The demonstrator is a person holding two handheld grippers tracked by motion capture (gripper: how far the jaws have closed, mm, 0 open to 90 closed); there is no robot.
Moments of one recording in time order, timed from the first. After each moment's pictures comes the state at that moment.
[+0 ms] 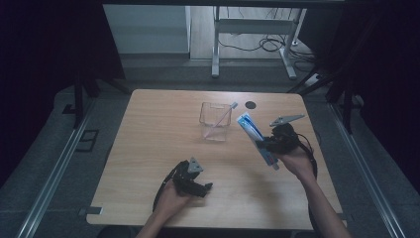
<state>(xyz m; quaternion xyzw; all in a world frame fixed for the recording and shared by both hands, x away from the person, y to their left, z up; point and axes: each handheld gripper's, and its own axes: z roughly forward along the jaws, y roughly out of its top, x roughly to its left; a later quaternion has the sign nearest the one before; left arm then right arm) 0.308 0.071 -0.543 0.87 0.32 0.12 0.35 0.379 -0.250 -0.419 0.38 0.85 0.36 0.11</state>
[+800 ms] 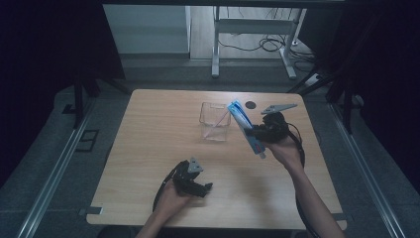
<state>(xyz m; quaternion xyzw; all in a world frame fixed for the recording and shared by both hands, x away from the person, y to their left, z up) 0.308 0.071 -0.543 0.87 0.32 0.12 0.35 0.397 -0.219 -0.397 0.36 0.83 0.41 0.11</state>
